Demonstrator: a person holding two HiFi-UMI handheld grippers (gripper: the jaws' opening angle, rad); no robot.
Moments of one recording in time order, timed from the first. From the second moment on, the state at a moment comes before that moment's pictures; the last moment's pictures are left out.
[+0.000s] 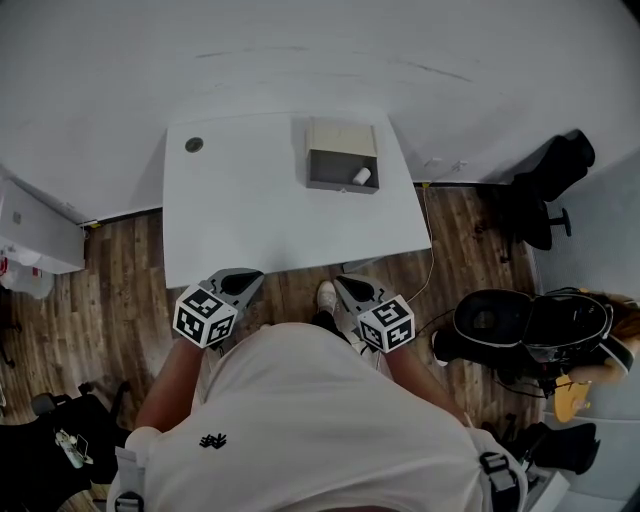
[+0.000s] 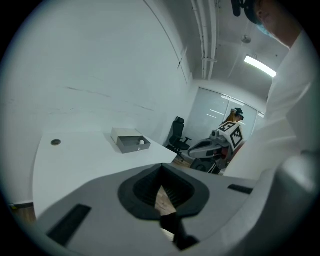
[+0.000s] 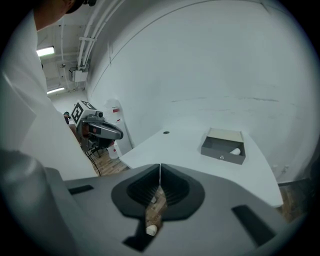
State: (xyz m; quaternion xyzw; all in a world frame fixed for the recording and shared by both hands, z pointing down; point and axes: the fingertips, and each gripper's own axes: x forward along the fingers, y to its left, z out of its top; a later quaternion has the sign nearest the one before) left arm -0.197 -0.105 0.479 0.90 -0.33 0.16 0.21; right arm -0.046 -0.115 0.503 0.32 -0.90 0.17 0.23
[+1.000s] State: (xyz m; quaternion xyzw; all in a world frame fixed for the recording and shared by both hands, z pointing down) left arm -0.194 -0.104 0.498 0.89 -0.34 0.17 0.24; right arm -0.039 -0.111 0.513 0.32 -0.90 0.16 0.24
